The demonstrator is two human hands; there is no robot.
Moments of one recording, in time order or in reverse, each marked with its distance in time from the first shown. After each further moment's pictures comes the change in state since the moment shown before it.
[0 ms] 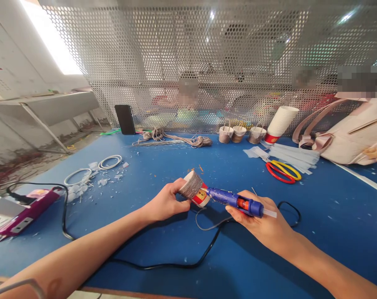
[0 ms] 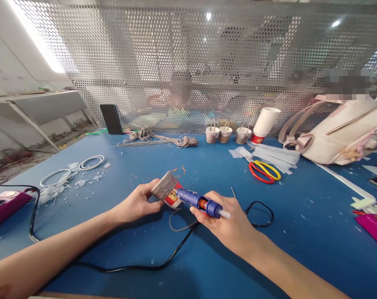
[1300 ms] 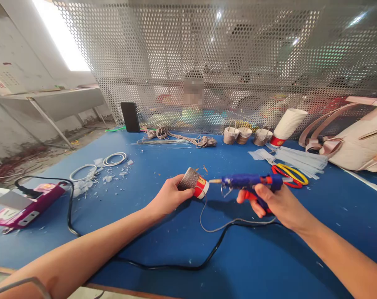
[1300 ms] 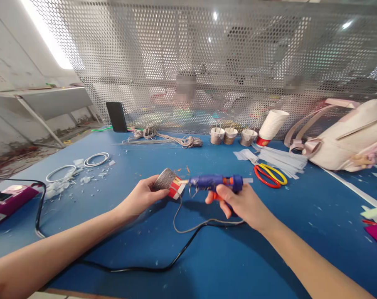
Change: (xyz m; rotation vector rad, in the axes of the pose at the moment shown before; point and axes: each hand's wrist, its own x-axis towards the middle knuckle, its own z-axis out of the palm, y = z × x) left_hand 0.004 0.010 0.004 -0.287 0.200 -0.268; right_hand 0.026 0.014 -0.023 0.557 -0.158 0.288
